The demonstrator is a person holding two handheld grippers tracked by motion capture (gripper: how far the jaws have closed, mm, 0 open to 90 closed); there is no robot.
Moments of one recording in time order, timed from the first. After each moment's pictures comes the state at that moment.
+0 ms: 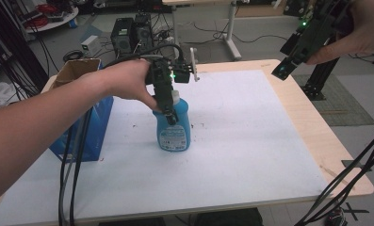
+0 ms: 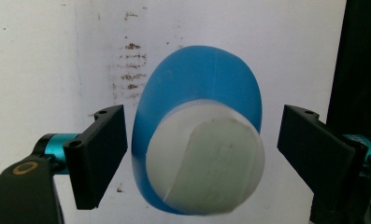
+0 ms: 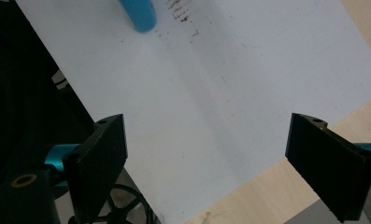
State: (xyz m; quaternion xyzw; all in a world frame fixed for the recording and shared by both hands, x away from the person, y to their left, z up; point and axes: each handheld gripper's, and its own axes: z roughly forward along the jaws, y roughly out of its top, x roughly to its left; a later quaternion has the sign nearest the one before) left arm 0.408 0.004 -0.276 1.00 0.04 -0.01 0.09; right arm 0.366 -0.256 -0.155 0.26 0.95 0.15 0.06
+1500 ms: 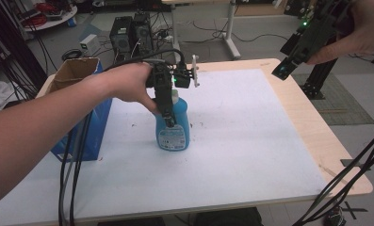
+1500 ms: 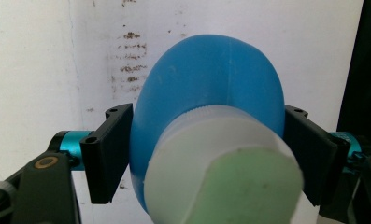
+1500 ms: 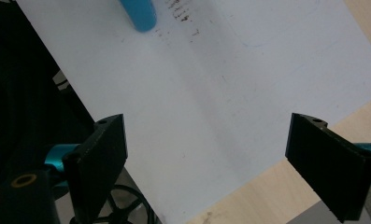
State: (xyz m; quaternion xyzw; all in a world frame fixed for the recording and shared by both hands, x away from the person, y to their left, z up) left arm 0.410 0.002 -0.286 1.00 0.03 -0.01 0.06; right arm 0.367 -0.259 -0.157 0.26 0.95 0.16 0.06
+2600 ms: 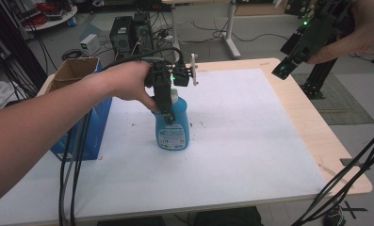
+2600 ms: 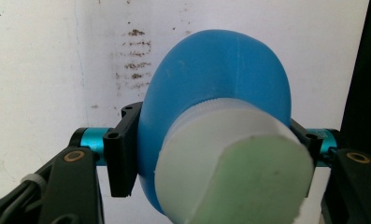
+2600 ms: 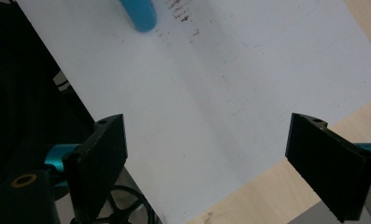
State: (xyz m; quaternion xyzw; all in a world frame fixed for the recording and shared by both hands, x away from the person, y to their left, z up) left arm 0.410 0.003 -0.284 1.00 0.03 0.00 0.06; right arm 0.365 -0.260 -0.158 0.26 0.95 0.16 0.06
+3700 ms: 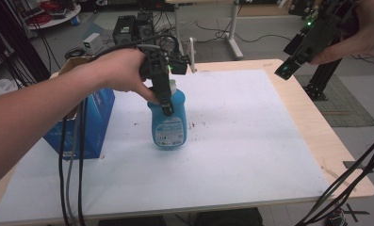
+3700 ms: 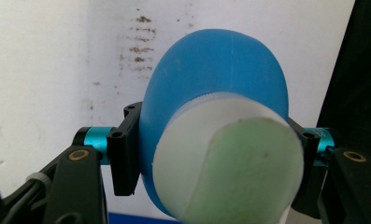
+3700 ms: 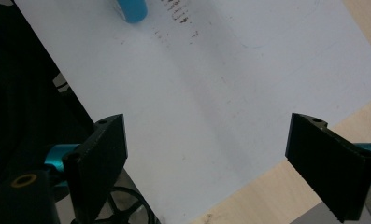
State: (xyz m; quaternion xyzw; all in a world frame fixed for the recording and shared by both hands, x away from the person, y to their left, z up) left arm 0.410 0.018 -0.252 0.99 0.10 -0.01 0.06; right arm 0.369 -0.259 -0.158 0.26 0.95 0.16 0.06
